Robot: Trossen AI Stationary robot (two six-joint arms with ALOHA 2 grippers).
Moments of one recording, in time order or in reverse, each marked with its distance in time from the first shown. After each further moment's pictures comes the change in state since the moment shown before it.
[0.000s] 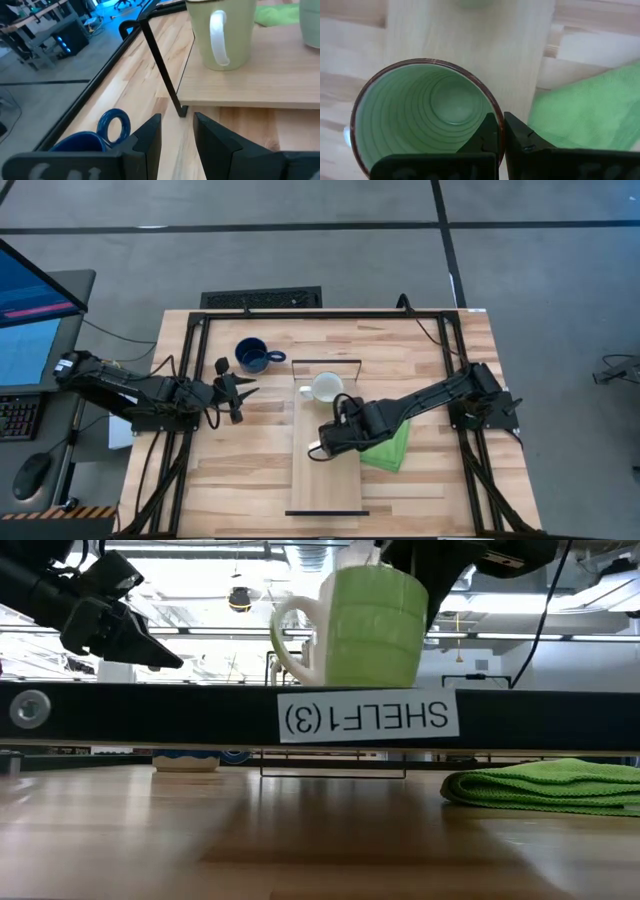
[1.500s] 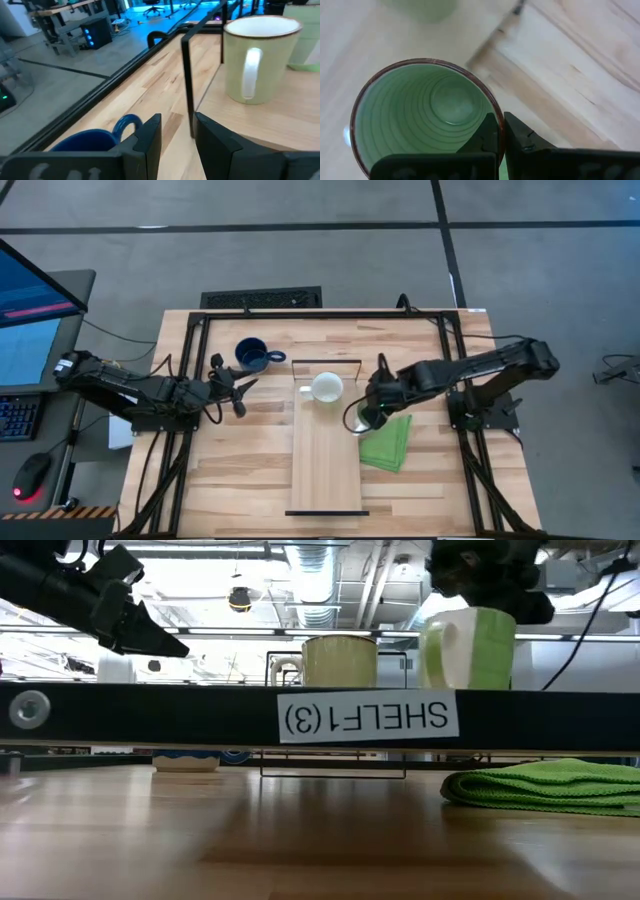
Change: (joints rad) left arm 0.000 0.000 0.000 0.084 -0.126 -0.160; right arm -0.182 -0.512 -0.590 0.194 -0.048 -0.731
